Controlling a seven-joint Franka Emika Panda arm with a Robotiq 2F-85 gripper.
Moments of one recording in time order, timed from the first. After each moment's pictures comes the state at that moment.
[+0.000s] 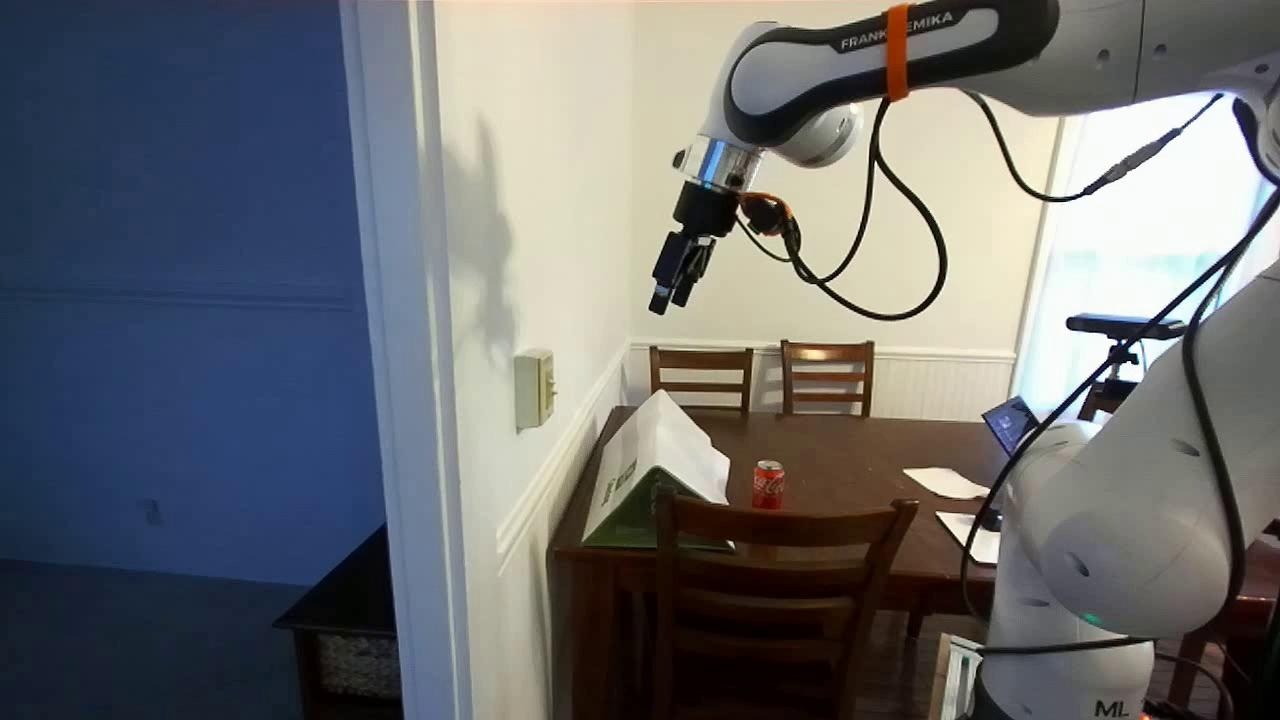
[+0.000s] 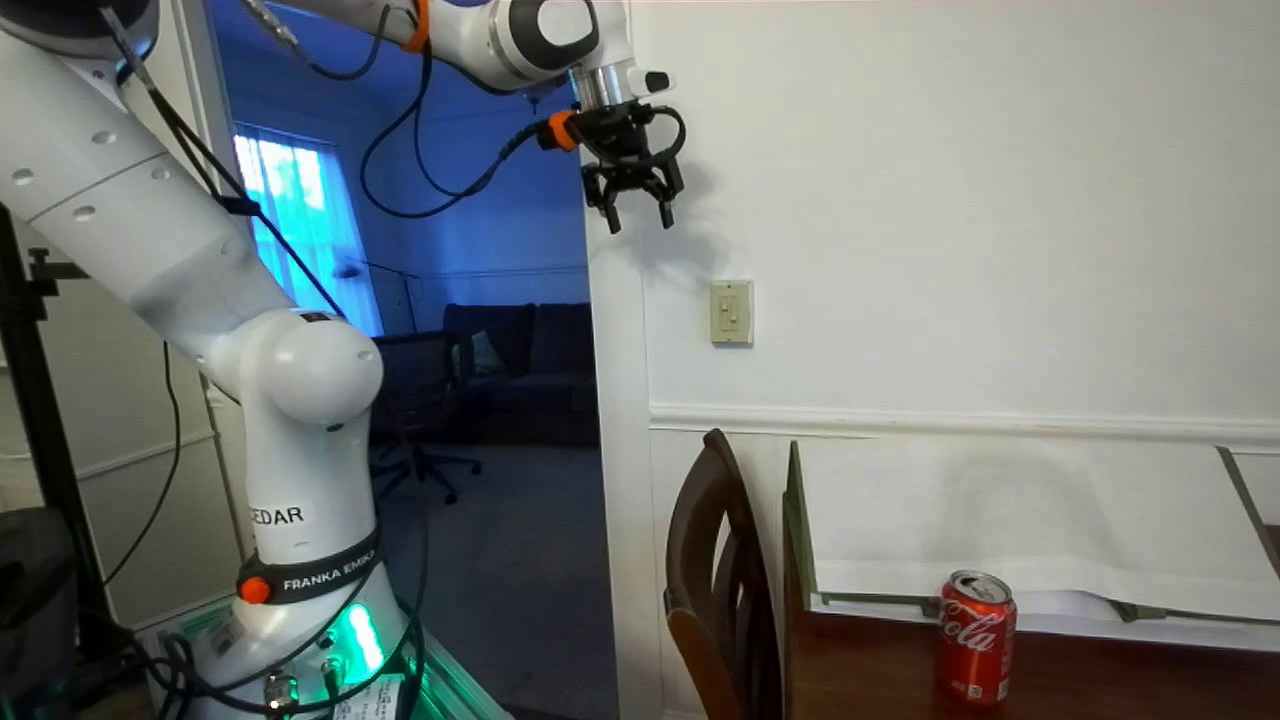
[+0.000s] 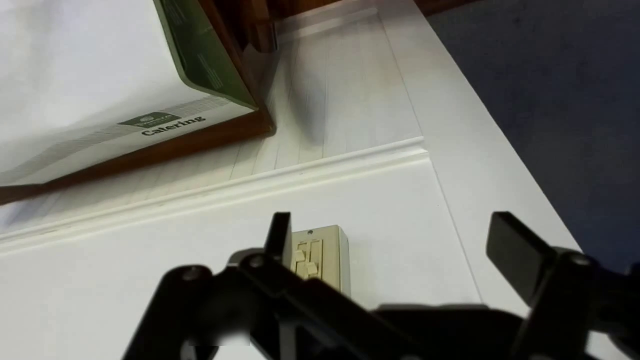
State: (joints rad) arm 0.06 -0.58 -0.20 -2.24 -0.02 2.03 -0.32
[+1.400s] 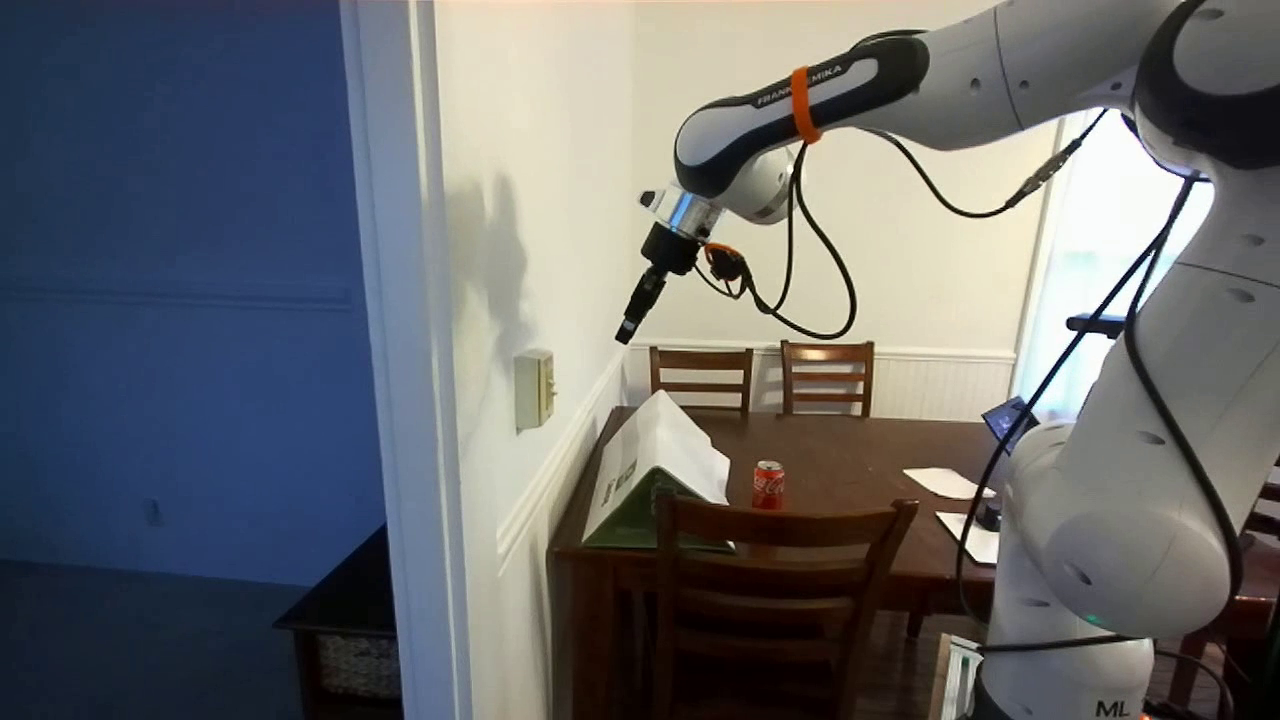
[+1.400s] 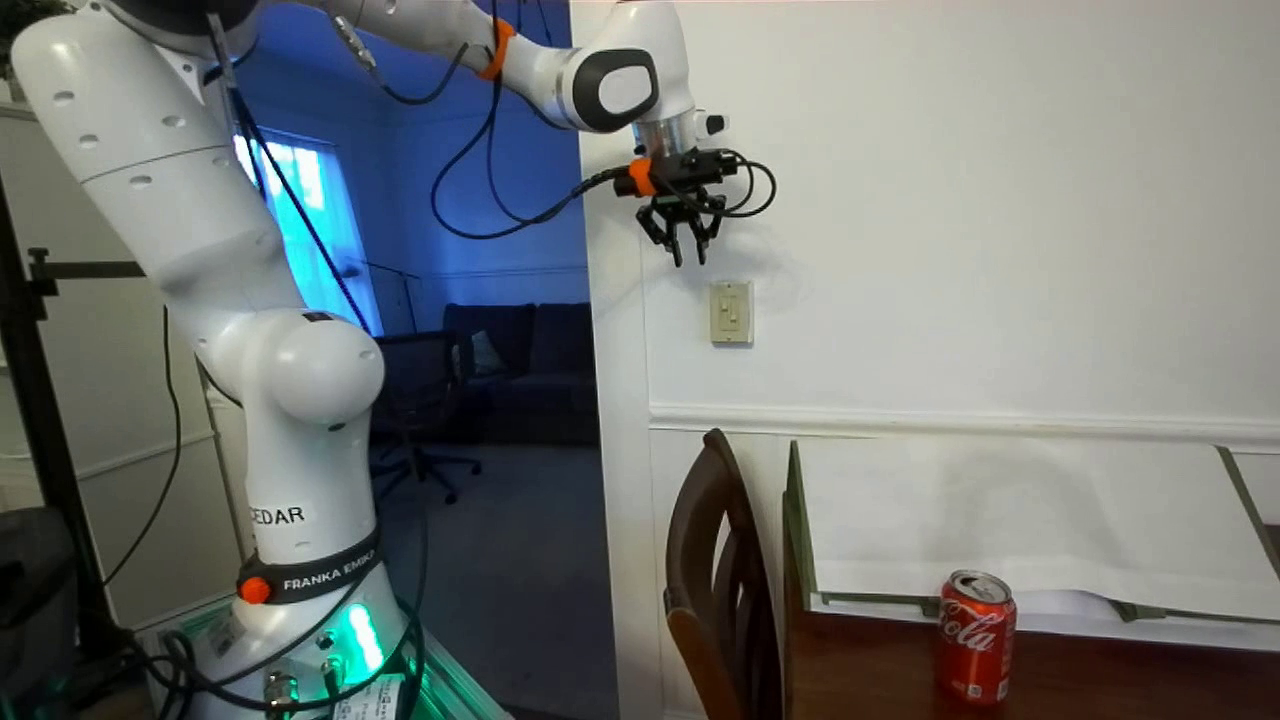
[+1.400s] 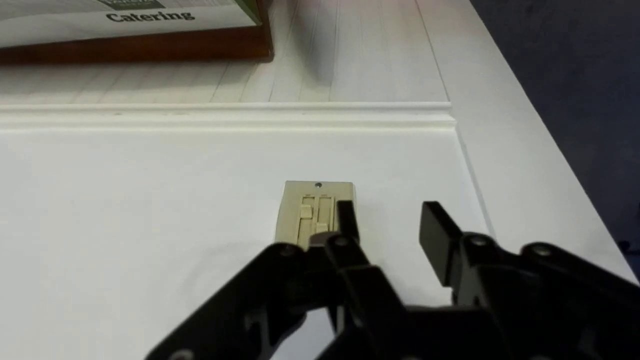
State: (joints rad) arm 0.07 -0.36 -0.29 -2.20 0.18 2.27 -0.77
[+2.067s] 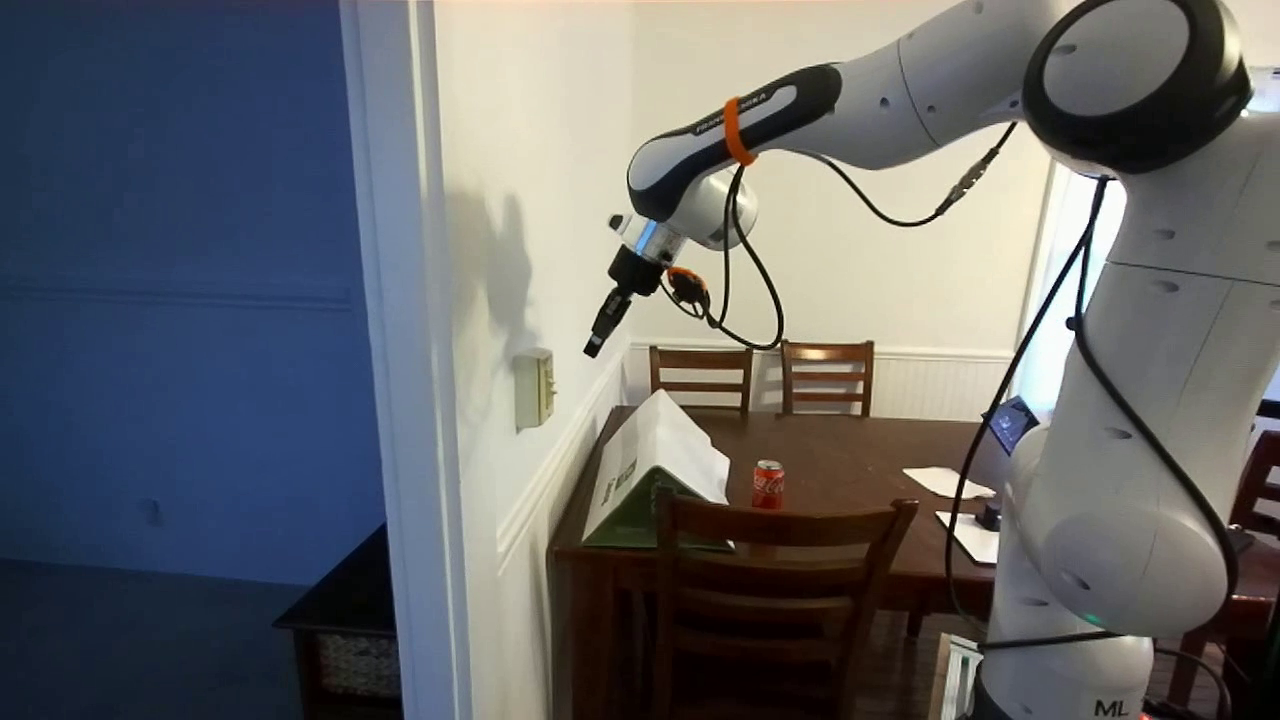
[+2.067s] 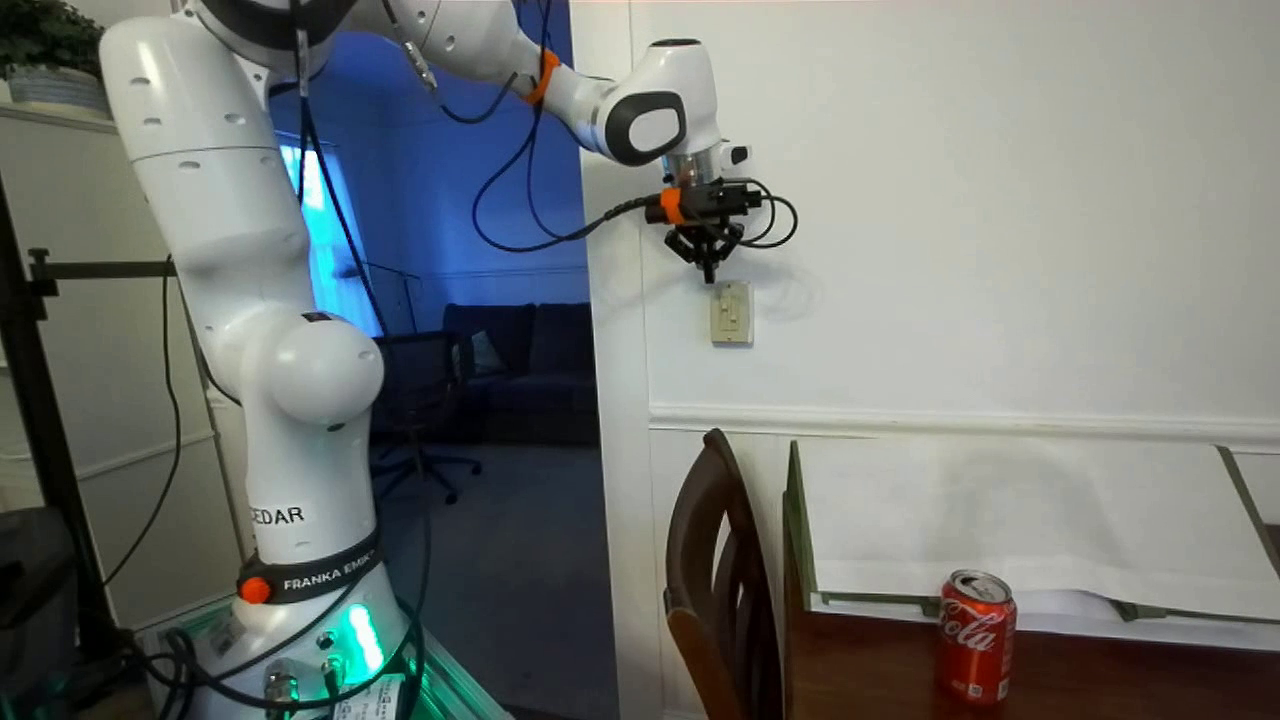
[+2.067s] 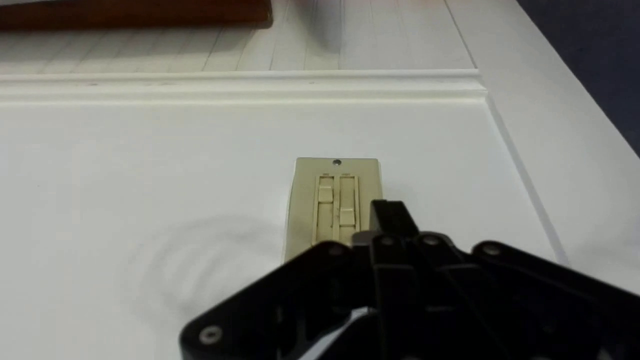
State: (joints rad) arm 0.06 -0.17 -0.27 -2.10 0.32 2.35 -0.86
